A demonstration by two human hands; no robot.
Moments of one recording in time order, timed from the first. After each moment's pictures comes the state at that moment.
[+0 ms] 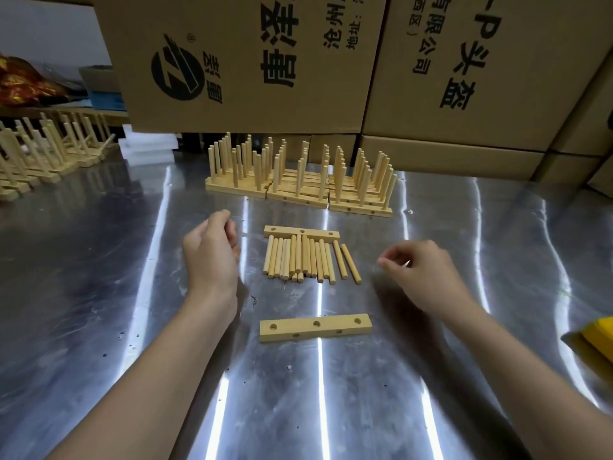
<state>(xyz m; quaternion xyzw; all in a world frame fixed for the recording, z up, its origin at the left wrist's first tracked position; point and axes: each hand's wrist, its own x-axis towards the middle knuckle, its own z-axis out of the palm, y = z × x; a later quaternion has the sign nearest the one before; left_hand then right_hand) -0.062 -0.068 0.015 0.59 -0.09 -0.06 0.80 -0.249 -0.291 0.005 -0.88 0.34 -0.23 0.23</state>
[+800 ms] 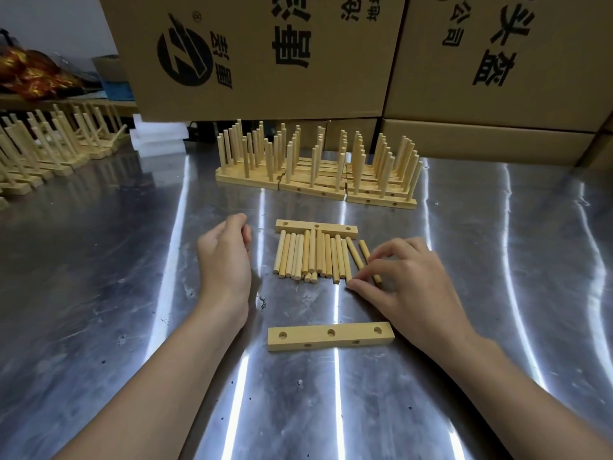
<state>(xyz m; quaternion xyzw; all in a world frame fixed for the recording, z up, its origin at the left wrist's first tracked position) -0.054 -0.081 -0.002 0.65 -0.08 -0.06 0.76 -0.228 -0.251 -0.013 -0.94 0.19 -0.27 0.11</state>
